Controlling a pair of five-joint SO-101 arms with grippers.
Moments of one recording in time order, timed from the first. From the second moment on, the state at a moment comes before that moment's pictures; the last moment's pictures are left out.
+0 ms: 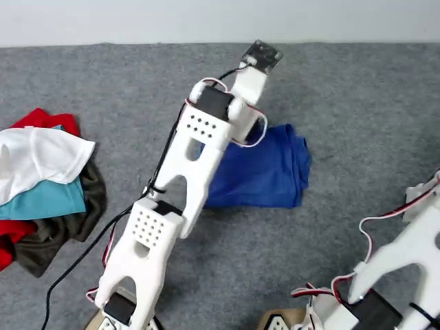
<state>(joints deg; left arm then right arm) 25.4 52.2 -68.4 99.2 2.2 42.0 -16.6 3.9 97.0 29.9</state>
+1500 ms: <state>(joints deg) 27.9 30.6 -5.6 85.4 -3.6 42.0 -16.6 3.9 97.0 29.9</state>
